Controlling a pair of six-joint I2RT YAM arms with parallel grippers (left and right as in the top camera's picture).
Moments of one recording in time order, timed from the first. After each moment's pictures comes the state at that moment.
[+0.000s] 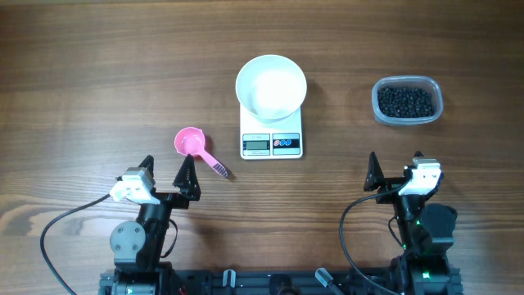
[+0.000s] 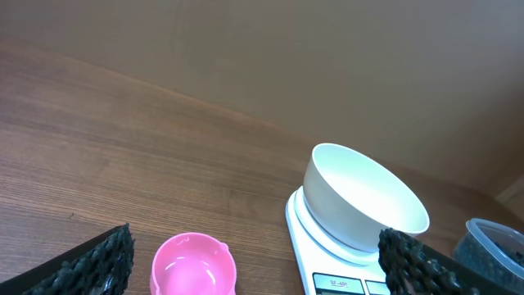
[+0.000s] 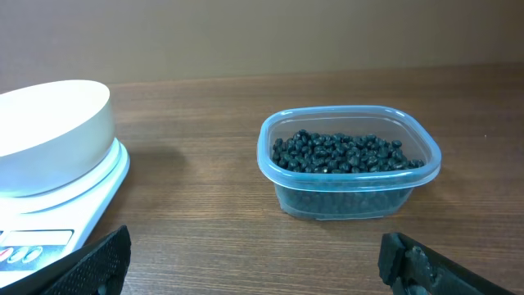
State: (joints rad) left arm -0.02 0.02 0.01 -0.07 0.13 -0.39; right arm 0.00 0.21 0.01 0.00 -0.05 0.05
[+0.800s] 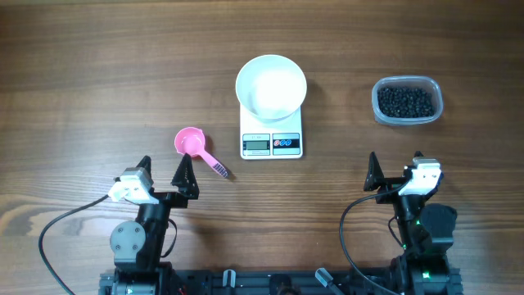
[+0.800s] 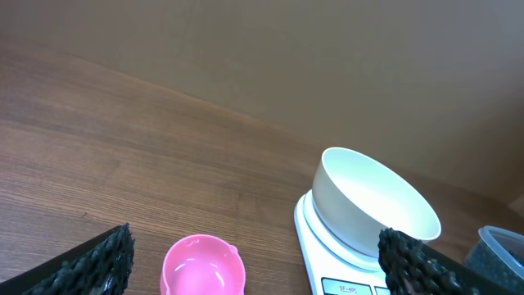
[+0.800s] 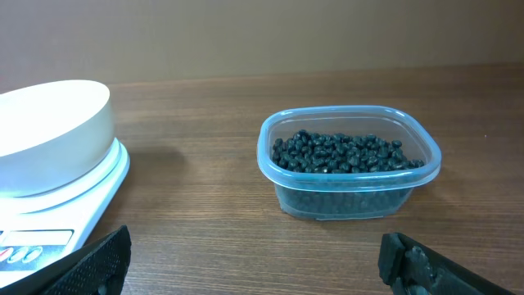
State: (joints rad) left arm -0.02 0.02 0.01 -0.07 0.09 -0.39; right arm 0.00 0.21 0.01 0.00 -0.05 0.05
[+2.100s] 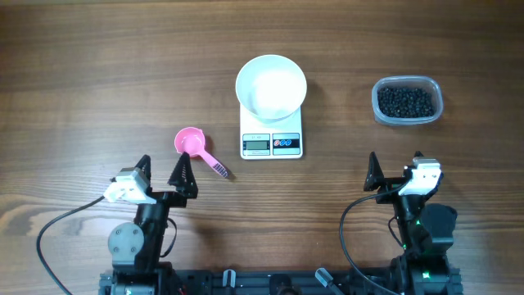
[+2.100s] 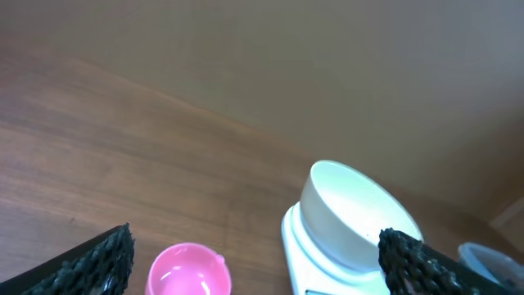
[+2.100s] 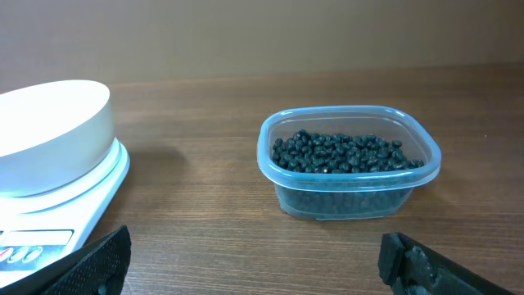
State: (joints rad) left arm -0.02 0.02 0.04 -0.06 0.09 -0.45; right arm 0.00 0.21 0.01 0.00 -0.05 0.05
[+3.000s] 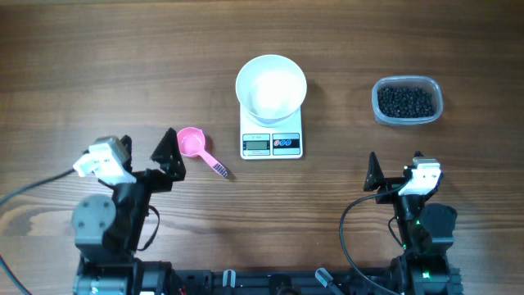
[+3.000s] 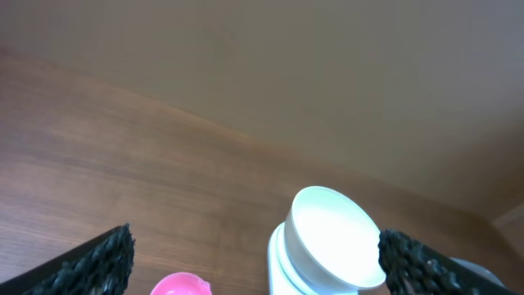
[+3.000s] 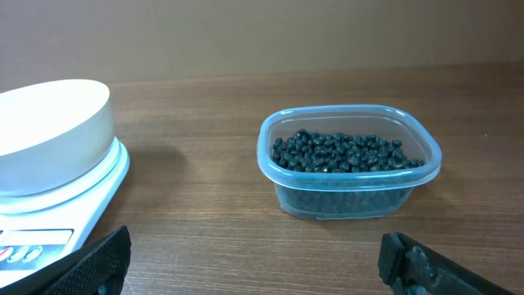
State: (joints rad) left arm -0.02 0.42 0.56 -0.32 0.08 -0.41; right arm 0.00 0.22 0.01 0.00 -0.05 0.05
